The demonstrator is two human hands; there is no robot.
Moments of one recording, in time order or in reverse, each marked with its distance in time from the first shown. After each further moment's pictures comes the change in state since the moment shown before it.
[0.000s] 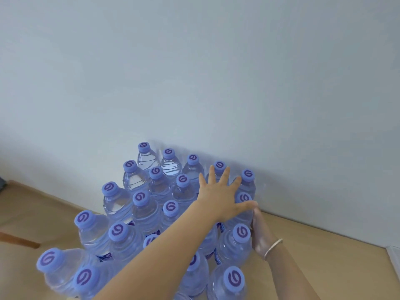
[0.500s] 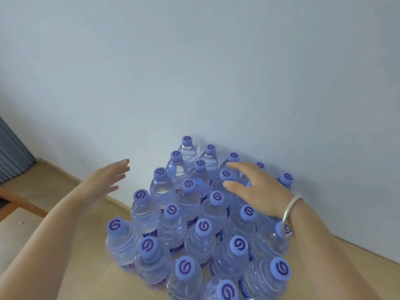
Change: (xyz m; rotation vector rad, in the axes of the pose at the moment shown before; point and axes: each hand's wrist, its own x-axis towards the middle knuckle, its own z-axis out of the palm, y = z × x) left_hand -0.162 -0.273 0.010 -1.316 0.415 -0.450; right_hand -0.113 -0.116 0.134 -1.175 -0.182 -0.578
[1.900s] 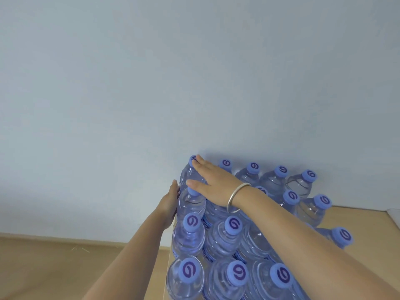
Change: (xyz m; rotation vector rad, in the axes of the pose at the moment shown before) left_hand 0.190 -0.051 0.090 -0.192 -0.583 -0.233; right_hand 0.174 -0.059 0.086 -0.205 -0.052 0.172
